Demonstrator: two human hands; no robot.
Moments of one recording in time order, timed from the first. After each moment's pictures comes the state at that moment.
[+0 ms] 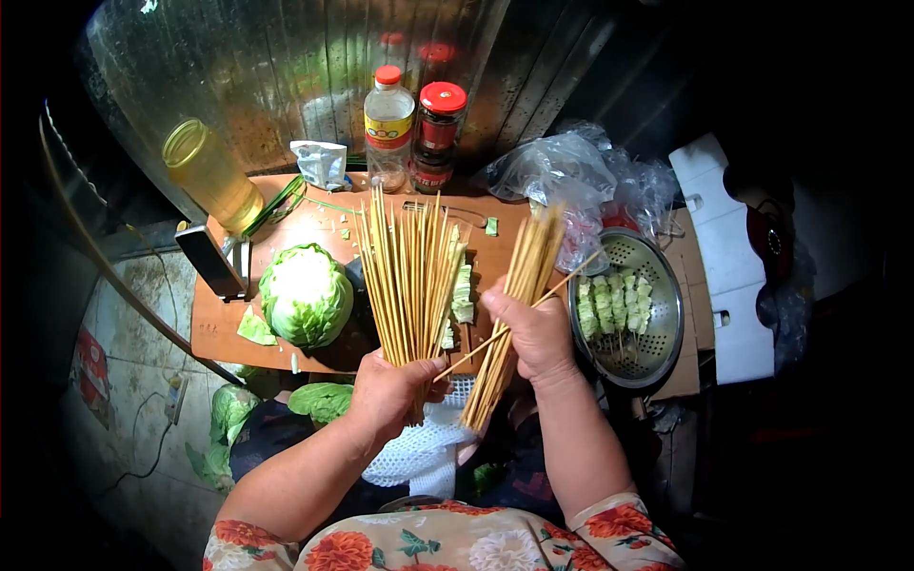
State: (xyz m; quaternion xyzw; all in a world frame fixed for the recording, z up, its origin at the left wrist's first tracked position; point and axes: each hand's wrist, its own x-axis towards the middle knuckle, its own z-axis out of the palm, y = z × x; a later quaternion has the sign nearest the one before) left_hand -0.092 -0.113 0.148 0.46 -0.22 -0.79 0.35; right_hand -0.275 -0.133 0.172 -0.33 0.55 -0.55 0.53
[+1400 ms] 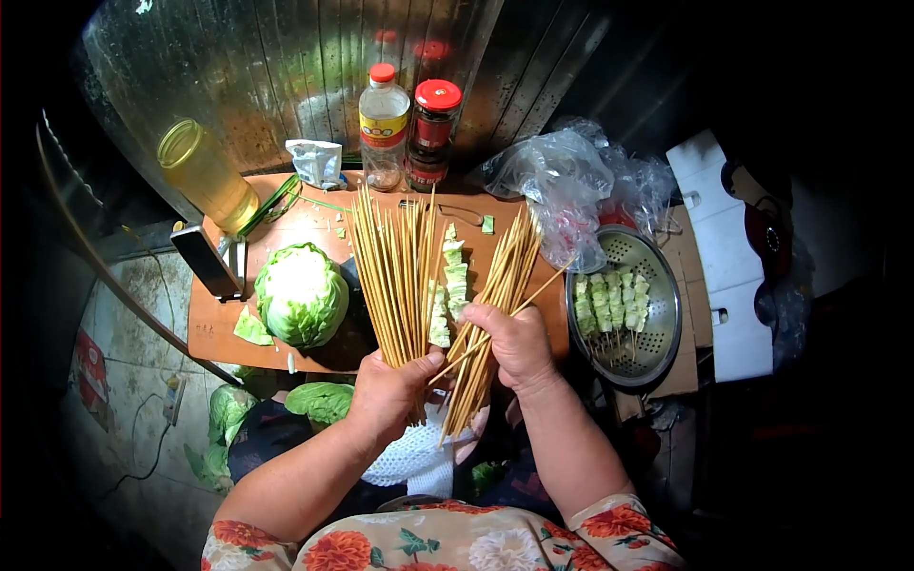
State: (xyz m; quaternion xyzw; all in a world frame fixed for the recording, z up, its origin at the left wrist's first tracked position) left_hand -0.098 -0.108 0.148 0.43 -0.22 -0.78 0.39; right_hand -0.265 -0.126 0.160 -0.26 0.53 -0.53 0.61
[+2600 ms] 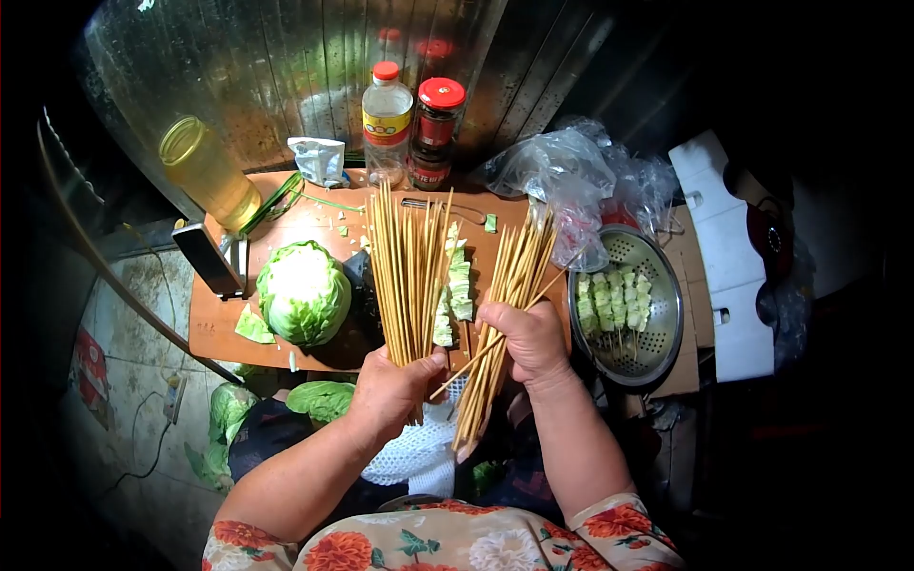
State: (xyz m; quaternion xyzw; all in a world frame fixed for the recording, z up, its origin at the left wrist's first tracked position) left_hand -0.093 -0.112 0.148 0.46 -0.25 -0.78 0.35; right_hand -0.273 -0.128 0.168 -0.29 0.51 -0.55 0.60
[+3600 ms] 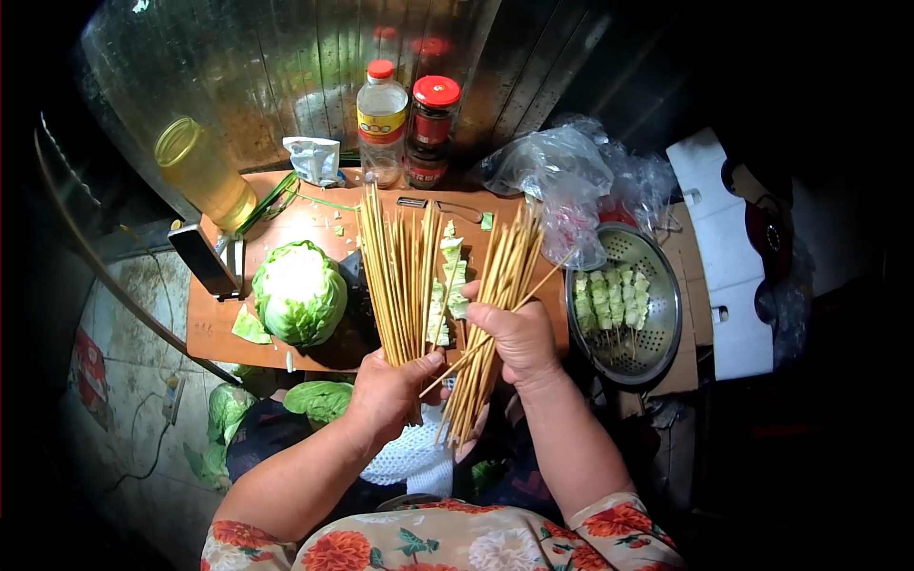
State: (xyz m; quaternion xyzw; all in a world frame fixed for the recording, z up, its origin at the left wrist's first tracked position) left_hand -0.097 -0.111 0.146 0.44 -0.19 -0.81 0.35; right_hand -0.265 -0.129 0.161 -0.29 0.52 -0.56 0.58
